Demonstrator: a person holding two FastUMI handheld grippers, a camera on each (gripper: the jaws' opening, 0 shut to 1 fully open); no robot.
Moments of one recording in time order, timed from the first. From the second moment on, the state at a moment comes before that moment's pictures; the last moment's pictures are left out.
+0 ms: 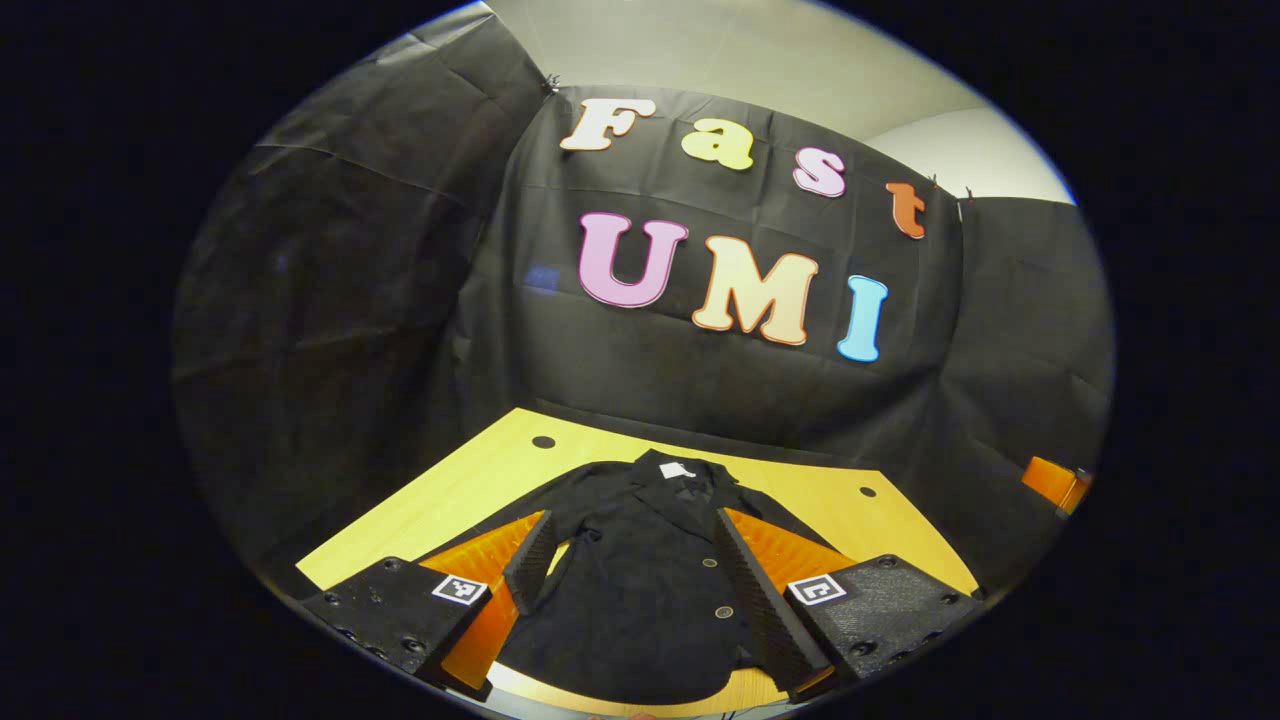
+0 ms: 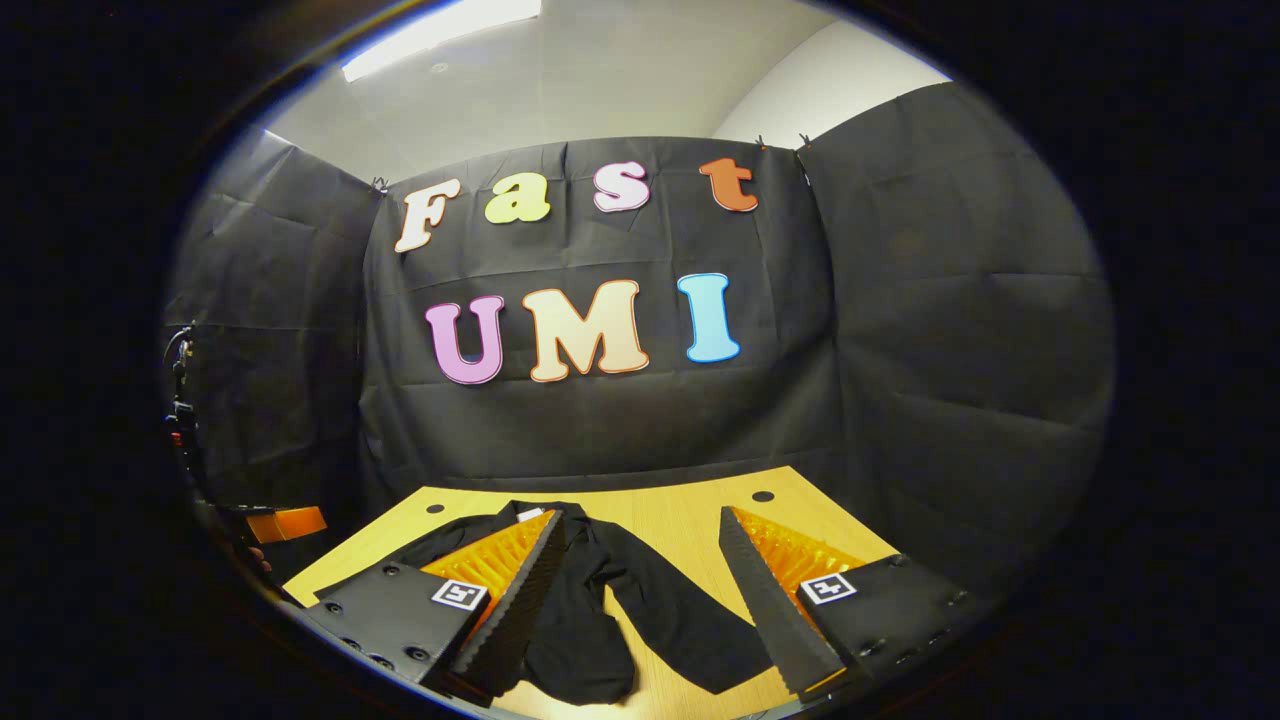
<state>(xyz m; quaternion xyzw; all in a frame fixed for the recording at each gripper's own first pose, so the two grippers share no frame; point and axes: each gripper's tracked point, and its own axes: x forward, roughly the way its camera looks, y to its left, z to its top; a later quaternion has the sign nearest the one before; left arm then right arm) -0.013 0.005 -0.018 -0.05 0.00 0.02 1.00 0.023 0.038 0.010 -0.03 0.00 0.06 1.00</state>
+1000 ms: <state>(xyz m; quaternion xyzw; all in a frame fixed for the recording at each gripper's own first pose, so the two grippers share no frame) -0.053 0.042 -0.011 -0.01 -0.01 0.08 1.00 0.037 0.029 -0.028 -0.05 0.04 0.08 1.00</state>
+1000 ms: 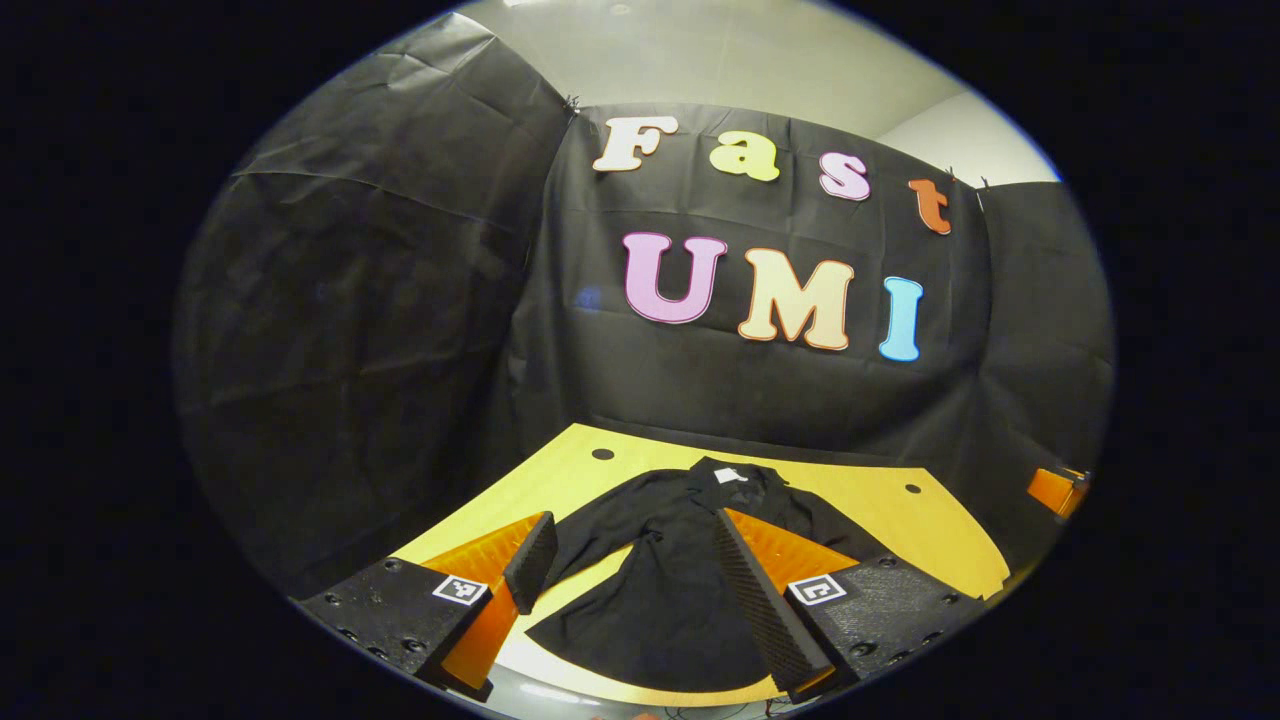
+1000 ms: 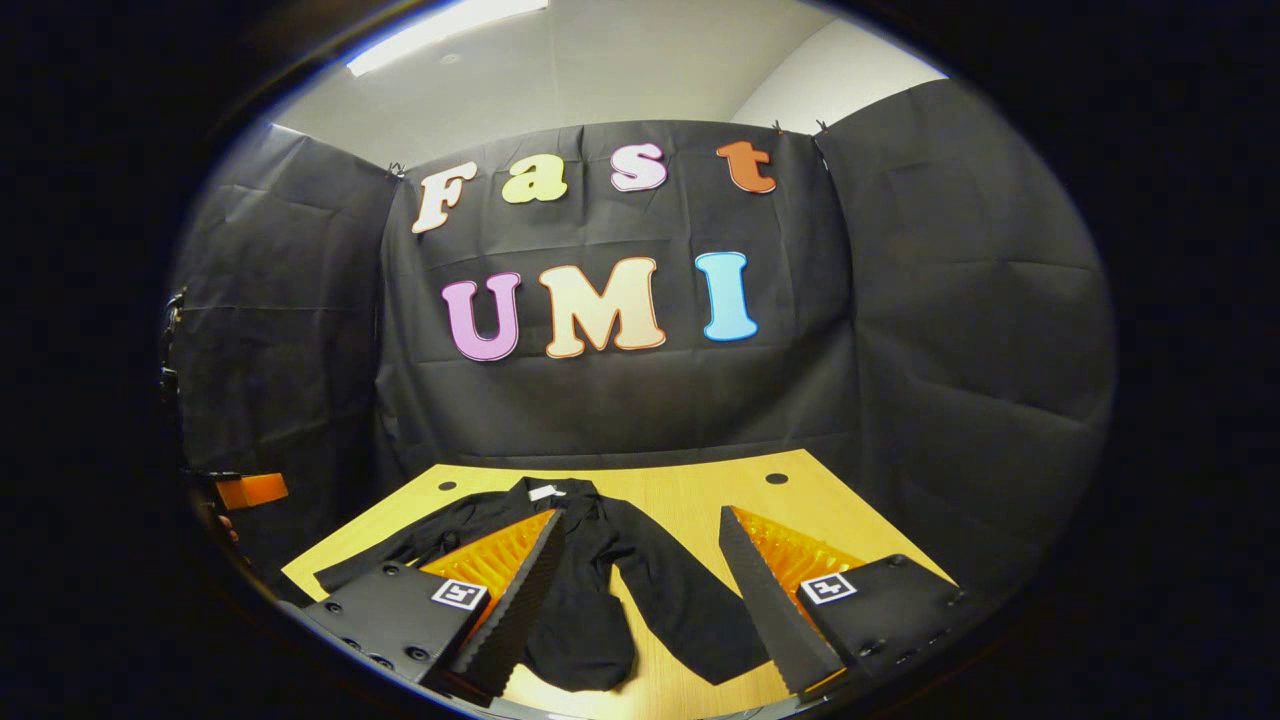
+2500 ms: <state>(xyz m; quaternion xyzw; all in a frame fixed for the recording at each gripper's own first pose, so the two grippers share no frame) -0.103 0.056 -0.020 0.00 0.00 0.17 0.99 0.135 -0.095 -0.285 -0.07 0.27 0.02 0.96</state>
